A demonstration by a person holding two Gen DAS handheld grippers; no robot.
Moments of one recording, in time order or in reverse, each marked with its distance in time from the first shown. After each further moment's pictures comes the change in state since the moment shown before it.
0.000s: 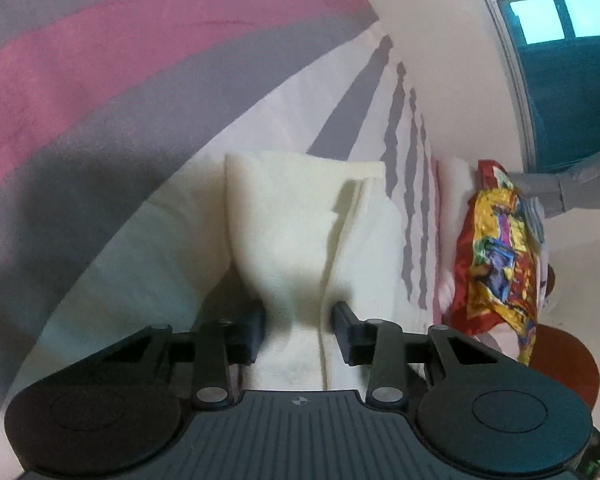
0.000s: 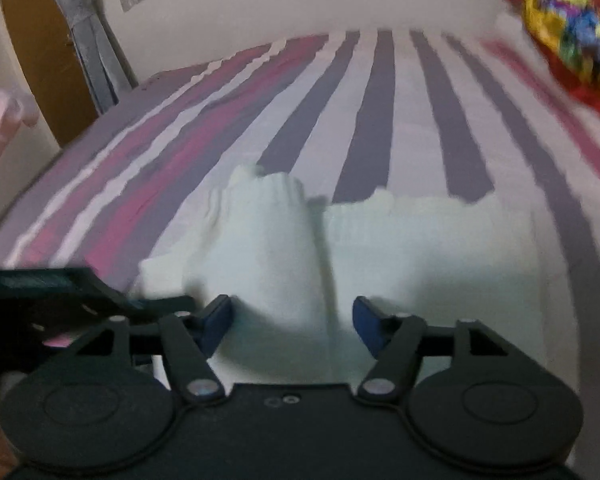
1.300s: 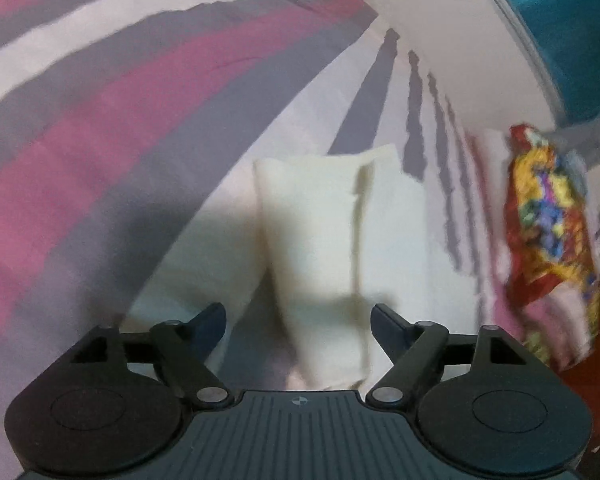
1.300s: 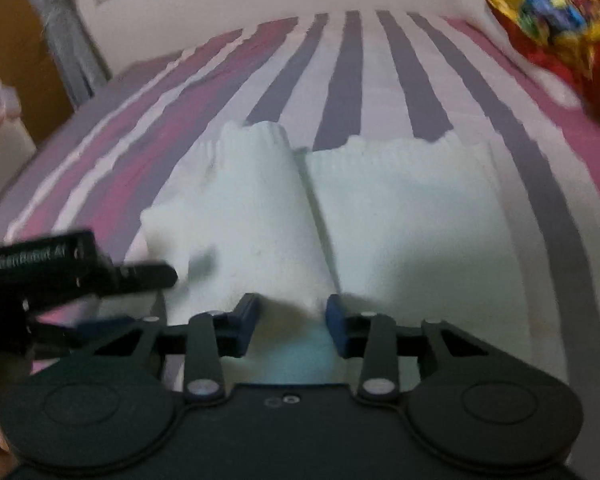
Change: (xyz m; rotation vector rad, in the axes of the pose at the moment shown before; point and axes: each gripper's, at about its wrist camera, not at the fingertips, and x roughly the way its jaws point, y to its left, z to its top) left arm -0.036 -0.017 -0.008 0.165 -0.020 0.186; right arm -0.028 0.020 -0.035 0.023 0.017 -0.106
